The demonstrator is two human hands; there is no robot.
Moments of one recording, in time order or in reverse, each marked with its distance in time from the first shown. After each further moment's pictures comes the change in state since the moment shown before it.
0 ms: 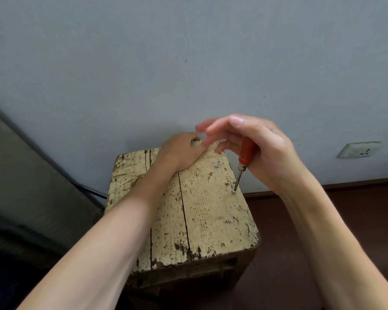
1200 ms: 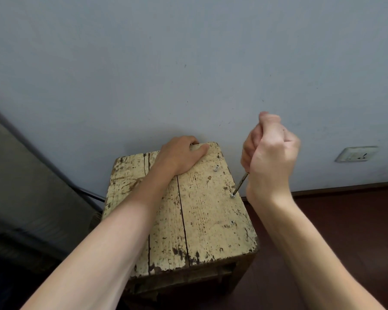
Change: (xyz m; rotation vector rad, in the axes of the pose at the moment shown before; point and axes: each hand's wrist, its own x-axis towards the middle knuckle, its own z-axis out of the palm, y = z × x) left_hand 0.000 -0.001 0.002 0.004 0.080 -0.047; right_hand -0.001 0.010 0.028 0.174 0.758 -0.067
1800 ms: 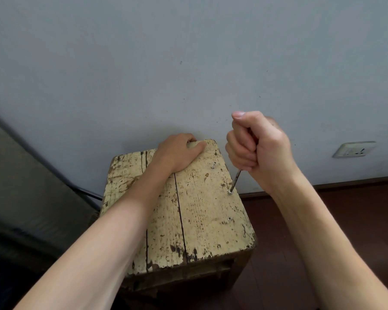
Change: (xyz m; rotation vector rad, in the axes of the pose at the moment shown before) left_hand 0.002 -0.002 0.001 0.020 0.009 0.023; right_hand 0.021 -0.016 -0.016 -0.075 -0.528 0.209
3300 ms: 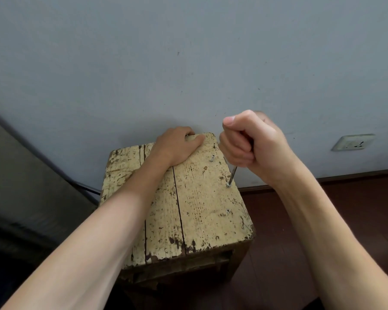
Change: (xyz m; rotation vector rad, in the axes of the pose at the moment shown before) left_hand -0.002 0.002 -0.002 -0.002 -0.009 -0.013; right_hand -0.002 0.001 -0.001 -0.083 -0.188 0.016
